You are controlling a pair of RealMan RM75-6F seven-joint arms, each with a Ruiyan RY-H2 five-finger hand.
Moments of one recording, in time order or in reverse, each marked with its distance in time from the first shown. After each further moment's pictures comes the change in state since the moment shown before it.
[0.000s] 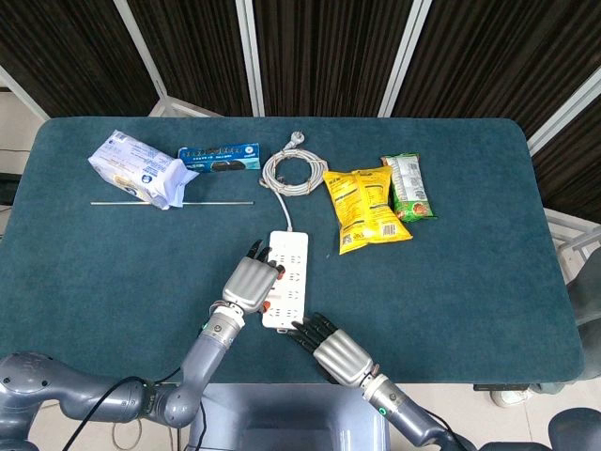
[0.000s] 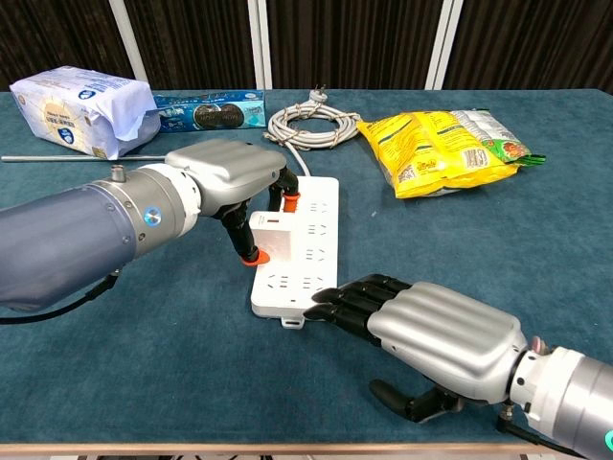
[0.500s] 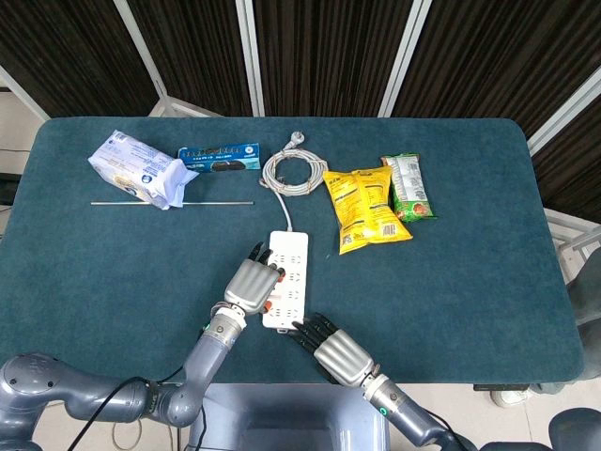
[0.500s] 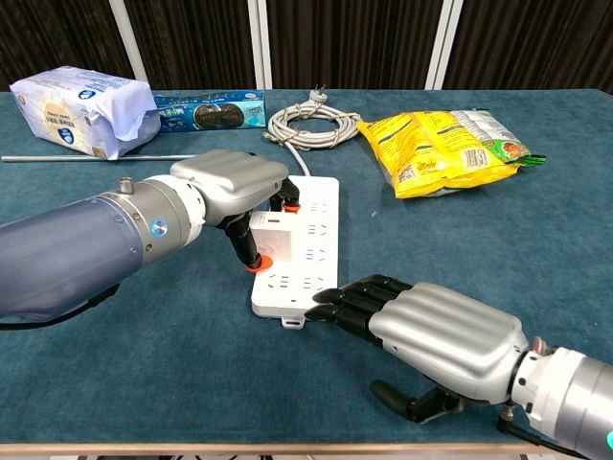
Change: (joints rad) left arm -0.001 -0.025 0.006 0.038 -0.001 -0.016 -0.005; right arm -0.001 0.002 -0.002 0.007 0.005 -0.001 0.005
